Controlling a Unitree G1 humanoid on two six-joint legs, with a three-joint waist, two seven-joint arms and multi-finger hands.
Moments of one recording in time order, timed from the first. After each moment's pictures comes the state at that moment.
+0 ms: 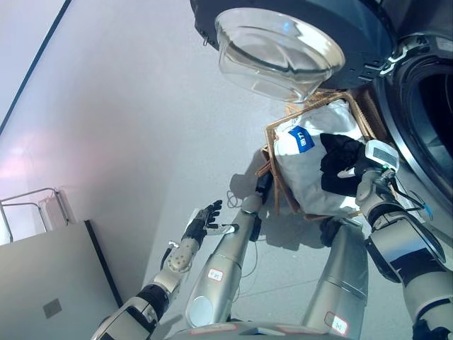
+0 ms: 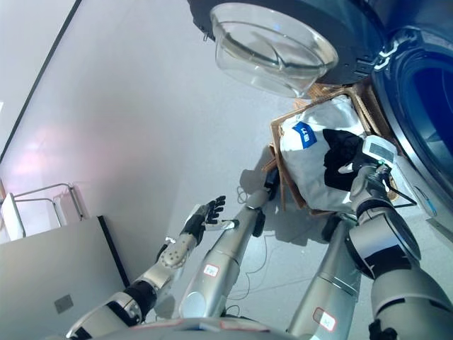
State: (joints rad) left arm -0.25 0.17 -0.56 0.89 -0.22 -0.29 0.15; right arm -0.90 -0.60 0.50 1.52 -0.32 -0.04 -0.43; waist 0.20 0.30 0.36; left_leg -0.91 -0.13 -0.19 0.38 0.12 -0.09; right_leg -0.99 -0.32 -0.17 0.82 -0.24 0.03
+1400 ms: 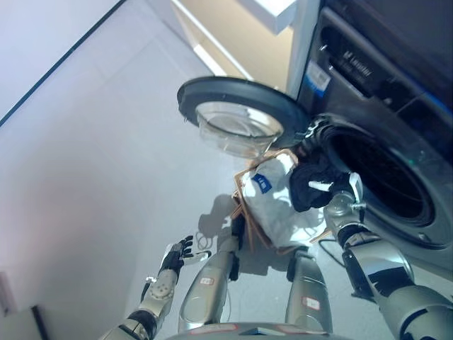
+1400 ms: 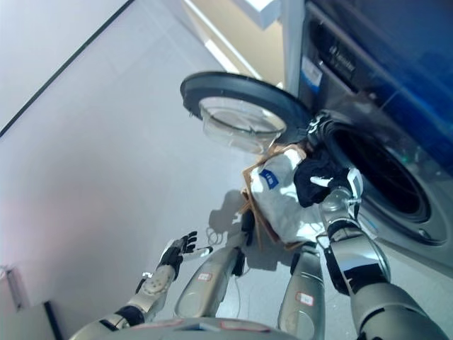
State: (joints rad) left arm -0.11 0.17 -0.41 1.14 -0.23 -0.29 0.17; right arm -0.68 -0.35 0.09 1.38 0.24 -0.15 -0.46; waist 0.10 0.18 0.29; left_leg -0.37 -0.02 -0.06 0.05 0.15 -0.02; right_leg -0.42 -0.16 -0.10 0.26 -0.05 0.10
